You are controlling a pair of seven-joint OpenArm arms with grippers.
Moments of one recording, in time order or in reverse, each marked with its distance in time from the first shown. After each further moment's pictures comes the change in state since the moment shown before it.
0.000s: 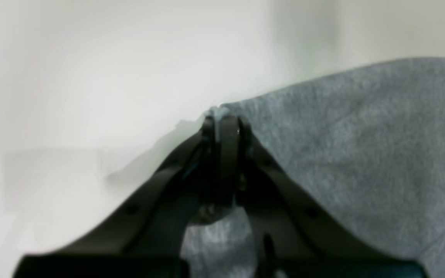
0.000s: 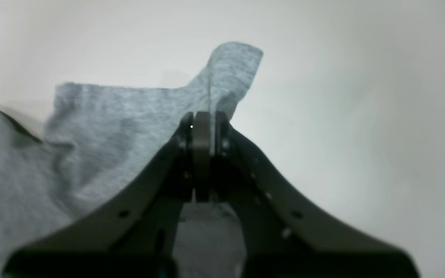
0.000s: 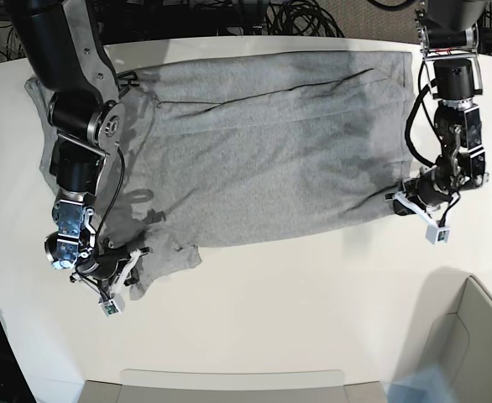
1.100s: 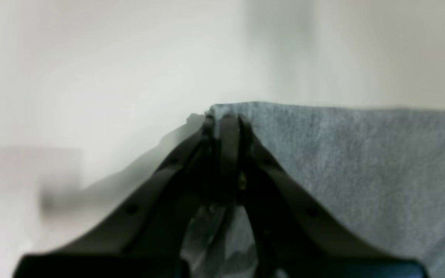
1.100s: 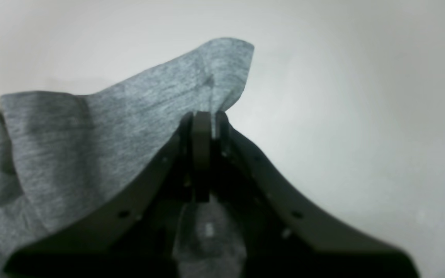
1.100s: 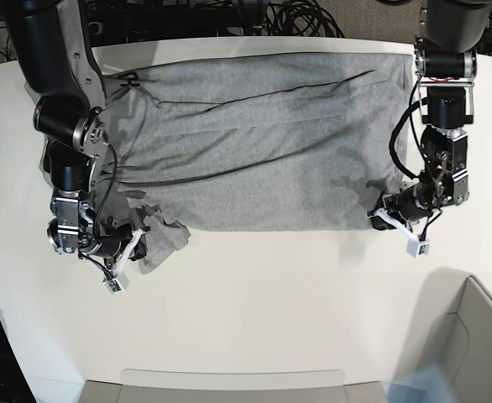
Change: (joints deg) left arm -8.9 1.0 7.1 -19.0 -2.6 -1.6 -8.8; right arm 2.2 2.7 -0.3 -16.0 -2.0 0.6 6.6
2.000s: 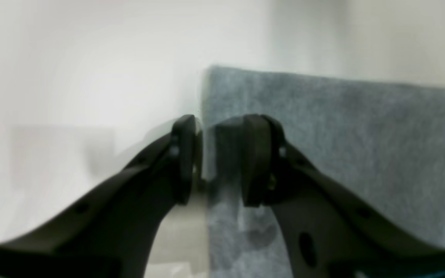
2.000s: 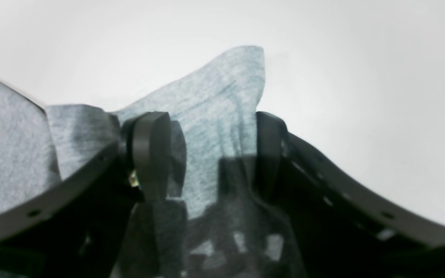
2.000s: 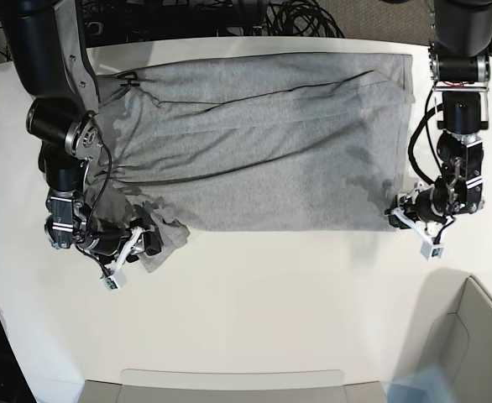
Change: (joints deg) left arm -3.3 -3.7 5.2 1.1 2.6 1.7 3.7; right arm 1.0 2.5 0.1 -8.0 3.4 3.6 4.8
